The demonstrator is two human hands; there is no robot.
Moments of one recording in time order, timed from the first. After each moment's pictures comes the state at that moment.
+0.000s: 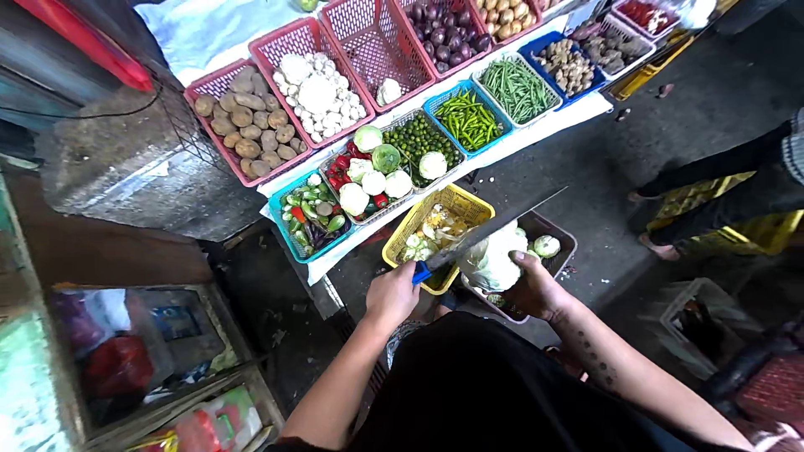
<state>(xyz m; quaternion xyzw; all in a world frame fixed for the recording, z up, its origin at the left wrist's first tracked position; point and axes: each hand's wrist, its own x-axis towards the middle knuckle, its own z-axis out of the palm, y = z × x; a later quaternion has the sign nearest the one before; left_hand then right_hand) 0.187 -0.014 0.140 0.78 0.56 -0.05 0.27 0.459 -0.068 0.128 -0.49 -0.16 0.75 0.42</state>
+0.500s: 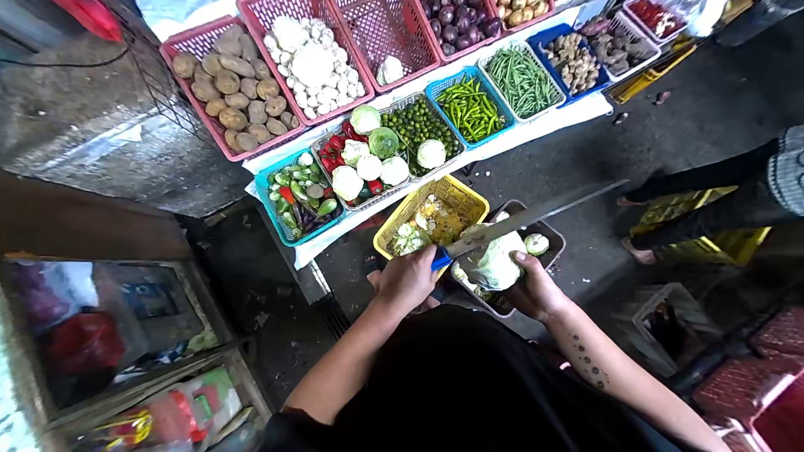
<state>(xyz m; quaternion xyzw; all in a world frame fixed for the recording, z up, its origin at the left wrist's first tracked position) 0.216 -0.005 0.137 0.80 0.52 -0.02 0.30 0.461 -0.073 0.124 -0.50 -0.17 0.73 0.44</state>
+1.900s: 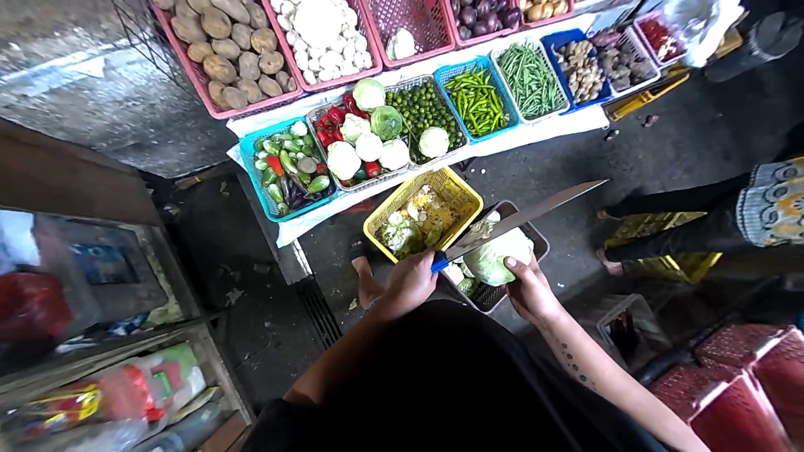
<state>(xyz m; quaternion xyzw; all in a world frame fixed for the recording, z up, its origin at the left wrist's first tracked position) 0.222 -0.026 0.094 0.72 0.55 -0.03 0.42 0.461 -0.080 0.107 -0.59 -0.24 0.62 0.46</state>
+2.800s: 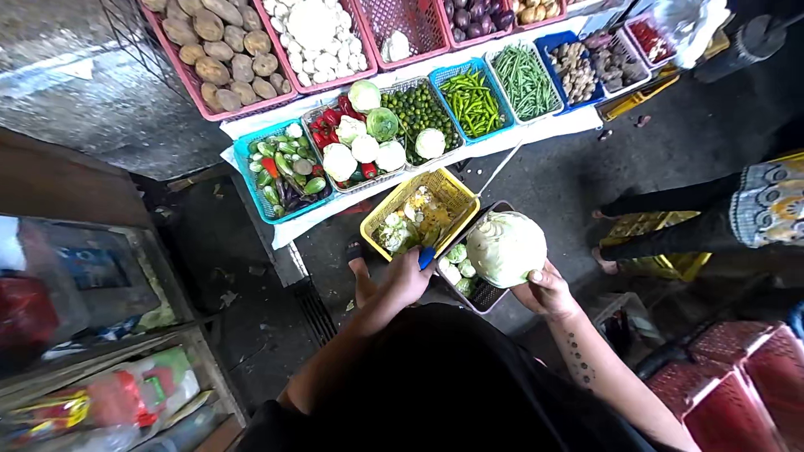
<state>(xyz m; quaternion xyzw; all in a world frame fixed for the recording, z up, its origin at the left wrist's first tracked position) 0.211 -0.013 0.106 0.63 0.59 0.02 0.51 0.486 -0.078 0.105 -0.35 -0.27 0.71 0.55</state>
